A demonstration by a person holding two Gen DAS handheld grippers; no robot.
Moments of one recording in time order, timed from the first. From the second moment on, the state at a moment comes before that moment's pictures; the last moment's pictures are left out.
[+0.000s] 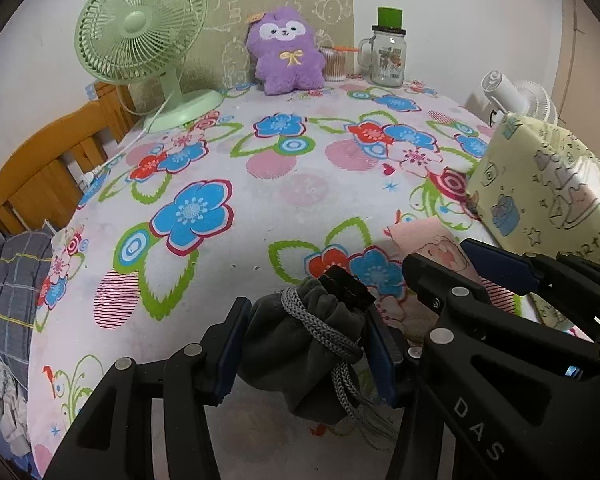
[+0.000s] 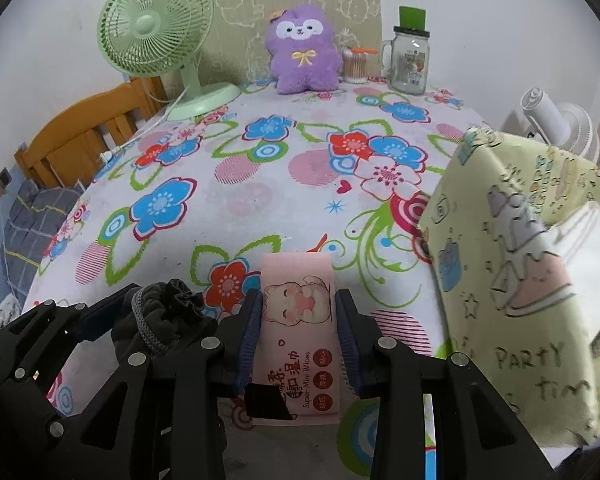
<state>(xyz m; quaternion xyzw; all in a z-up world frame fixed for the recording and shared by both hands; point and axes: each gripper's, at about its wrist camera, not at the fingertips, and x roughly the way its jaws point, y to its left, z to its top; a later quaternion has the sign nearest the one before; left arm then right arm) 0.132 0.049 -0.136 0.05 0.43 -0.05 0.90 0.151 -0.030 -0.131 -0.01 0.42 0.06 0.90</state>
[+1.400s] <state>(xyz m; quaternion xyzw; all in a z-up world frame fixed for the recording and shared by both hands) 0.084 0.017 -0.017 0.06 0.32 -0.04 0.95 0.091 -0.062 -0.008 0.00 0.31 0.07 0.95</state>
